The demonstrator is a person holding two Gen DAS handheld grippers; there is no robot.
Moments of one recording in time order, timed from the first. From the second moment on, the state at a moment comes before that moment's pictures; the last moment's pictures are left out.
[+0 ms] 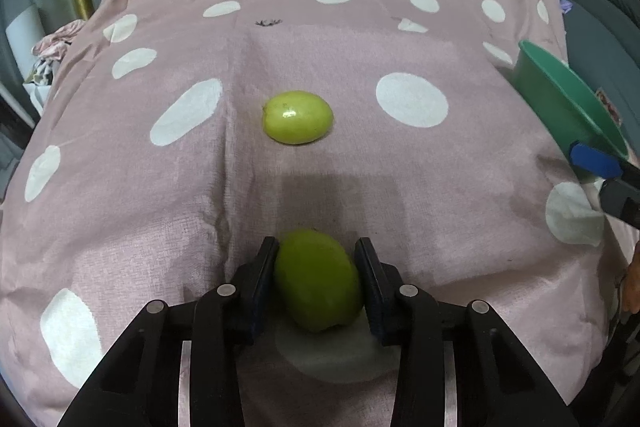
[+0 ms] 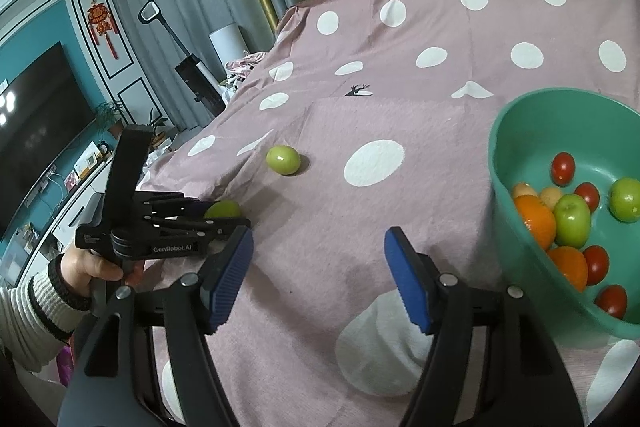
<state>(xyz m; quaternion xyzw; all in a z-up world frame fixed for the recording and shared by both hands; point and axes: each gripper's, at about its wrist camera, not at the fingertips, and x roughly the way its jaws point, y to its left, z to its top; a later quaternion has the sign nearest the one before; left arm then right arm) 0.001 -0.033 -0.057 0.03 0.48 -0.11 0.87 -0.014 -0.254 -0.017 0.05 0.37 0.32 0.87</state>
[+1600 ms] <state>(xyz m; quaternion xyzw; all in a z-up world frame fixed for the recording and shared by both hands) -0.012 -0.016 -0.046 -0.01 0.48 -0.23 0.85 0.046 -0.163 -0.022 0.03 0.43 0.33 0.84</state>
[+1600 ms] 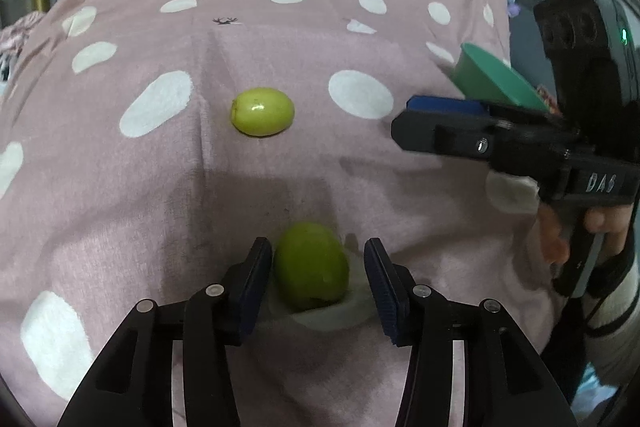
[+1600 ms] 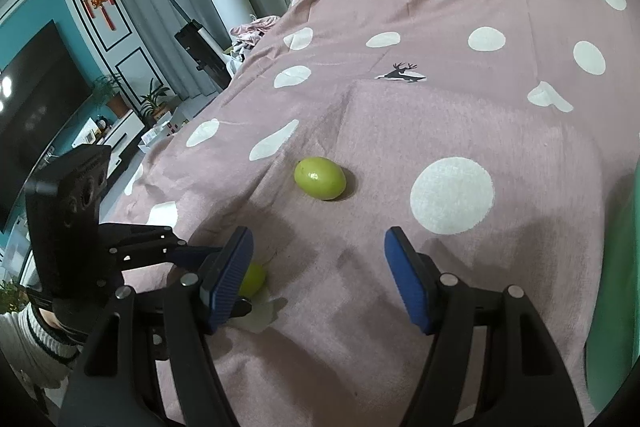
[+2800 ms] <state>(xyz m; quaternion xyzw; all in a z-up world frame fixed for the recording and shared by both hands) 0.019 0.018 -0.048 -0.11 0.43 -0.28 0.85 0.133 -0.071 -0.064 -0.10 0.51 0.34 0.79</state>
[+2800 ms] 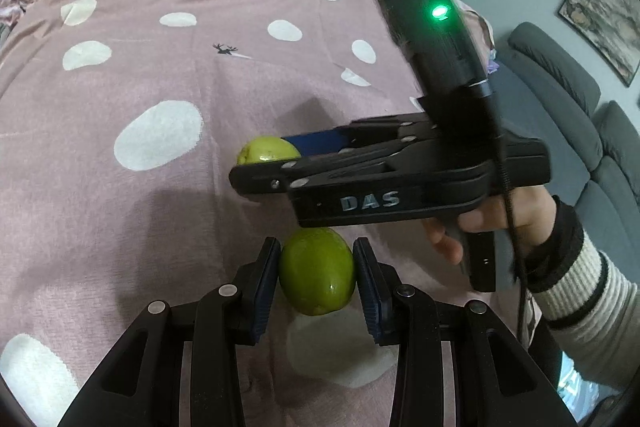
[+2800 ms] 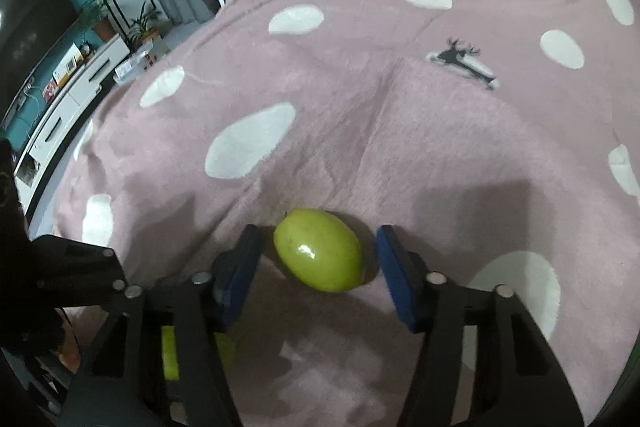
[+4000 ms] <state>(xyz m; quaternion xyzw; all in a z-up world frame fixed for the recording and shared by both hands) 0.017 0.023 -0.048 -0.12 0.43 -0.27 0.85 0.105 -0.114 -0.035 -0.05 0.47 0.28 0.84</state>
